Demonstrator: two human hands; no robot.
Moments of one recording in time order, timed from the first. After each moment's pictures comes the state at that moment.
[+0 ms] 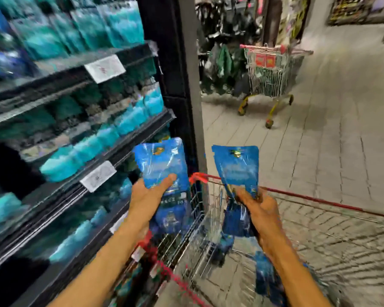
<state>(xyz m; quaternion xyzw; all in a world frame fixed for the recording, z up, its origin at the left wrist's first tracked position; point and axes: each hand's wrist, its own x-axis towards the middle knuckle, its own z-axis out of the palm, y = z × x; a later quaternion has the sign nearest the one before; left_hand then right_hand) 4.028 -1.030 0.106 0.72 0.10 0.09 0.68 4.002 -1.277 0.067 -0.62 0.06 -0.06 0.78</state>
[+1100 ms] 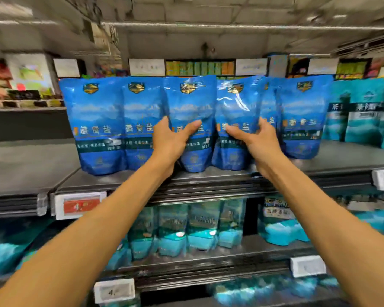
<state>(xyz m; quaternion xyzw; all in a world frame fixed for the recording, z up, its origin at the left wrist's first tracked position) 3.892 -0.695 0.389 0.66 0.21 0.57 0.45 4.056 -0.797 0.375 -0.51 -0.43 0.09 0.74</state>
